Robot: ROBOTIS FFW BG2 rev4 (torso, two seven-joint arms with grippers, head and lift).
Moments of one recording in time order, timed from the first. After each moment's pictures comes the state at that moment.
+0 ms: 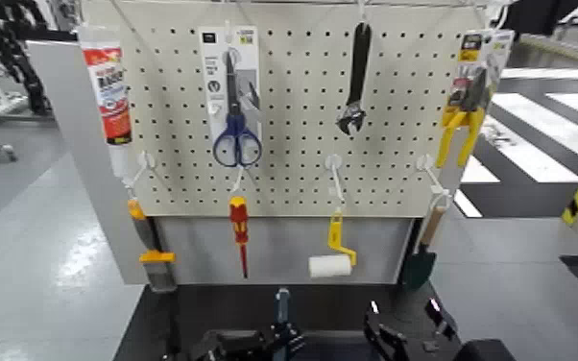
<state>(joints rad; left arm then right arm) 0.15 0.29 -0.12 -1.73 2.02 0.94 -0.02 0.30 -0.14 0.20 -1.71 -0.19 -0.26 -0.07</state>
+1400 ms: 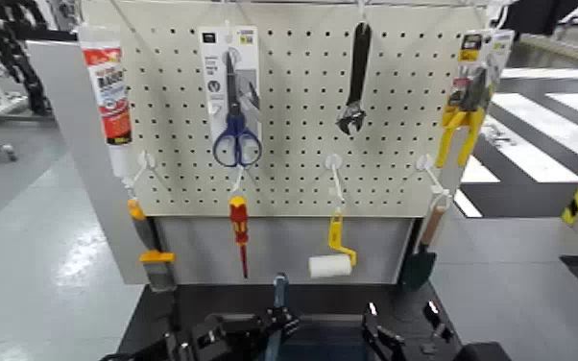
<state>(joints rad) 0.04 0.27 -0.09 -1.62 1.92 1.02 -0.07 0.31 -0.13 0.20 -1.70 -0.20 -0.27 -0.07</state>
